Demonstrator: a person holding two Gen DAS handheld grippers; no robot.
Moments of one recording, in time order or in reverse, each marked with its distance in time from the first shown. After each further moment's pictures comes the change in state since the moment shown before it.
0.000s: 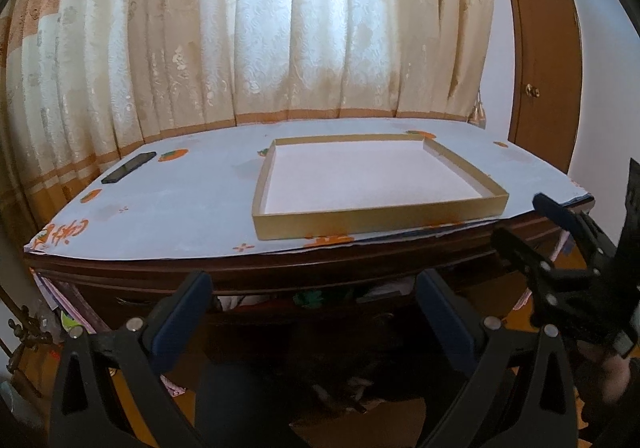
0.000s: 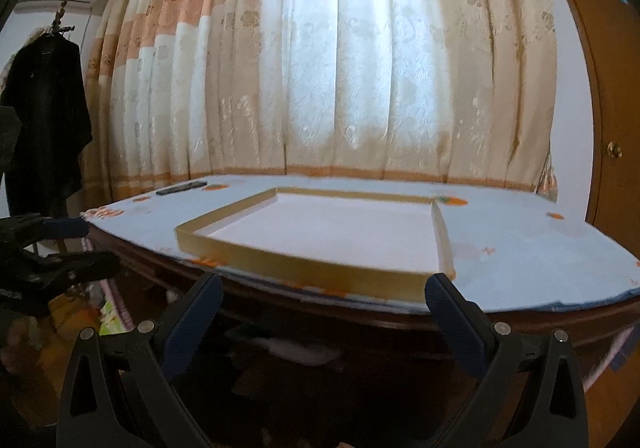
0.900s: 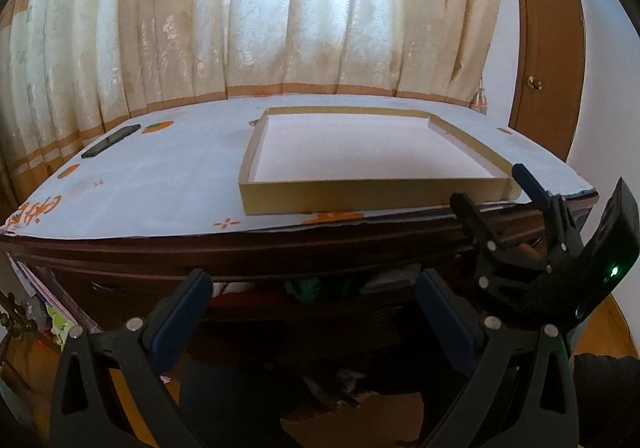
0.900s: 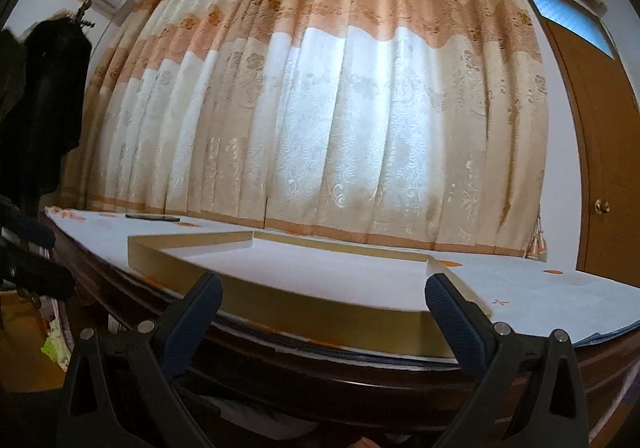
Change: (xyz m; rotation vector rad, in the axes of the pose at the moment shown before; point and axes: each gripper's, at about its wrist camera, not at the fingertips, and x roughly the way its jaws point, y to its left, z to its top) left arm 0.042 0.006 -0.011 -0.040 0.067 -0.040; right arm 0.052 0.014 -0.034 -0.112 -0.276 -0.086
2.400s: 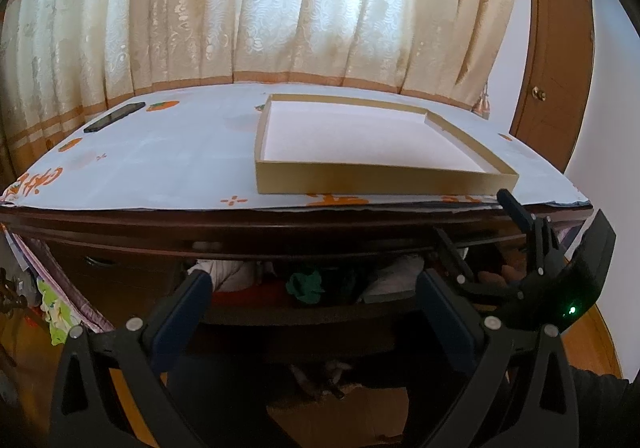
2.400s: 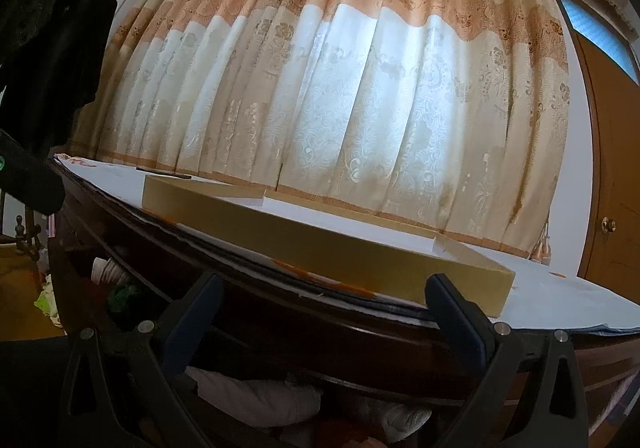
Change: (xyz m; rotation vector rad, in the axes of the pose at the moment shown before) left arm -0.005 0.006 -0.008 -0.068 0.028 -0.024; right arm 0.004 0.010 -0.024 -0.114 0.087 0.027
